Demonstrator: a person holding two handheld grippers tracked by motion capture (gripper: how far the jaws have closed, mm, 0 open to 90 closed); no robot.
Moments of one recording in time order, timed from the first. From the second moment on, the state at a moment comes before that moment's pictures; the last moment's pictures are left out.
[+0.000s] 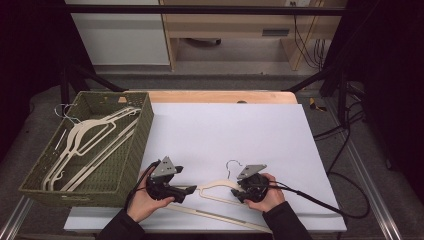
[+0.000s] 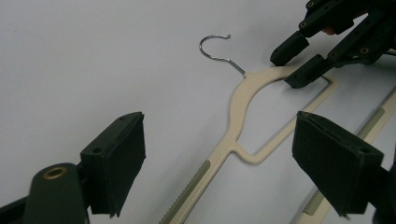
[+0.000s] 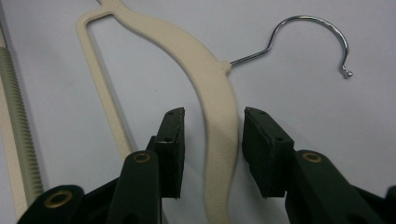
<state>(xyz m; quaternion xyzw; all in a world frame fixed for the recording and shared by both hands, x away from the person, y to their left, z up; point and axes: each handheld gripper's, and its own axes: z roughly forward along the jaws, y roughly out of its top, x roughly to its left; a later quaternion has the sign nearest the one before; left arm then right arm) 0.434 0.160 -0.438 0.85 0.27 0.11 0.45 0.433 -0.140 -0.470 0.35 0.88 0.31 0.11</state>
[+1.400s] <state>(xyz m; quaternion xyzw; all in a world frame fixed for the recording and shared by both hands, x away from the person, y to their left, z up) 0.454 0.102 -0.450 0.88 0.23 0.07 0.40 0.434 -0.143 -0.465 0.35 0.88 0.29 0.11</state>
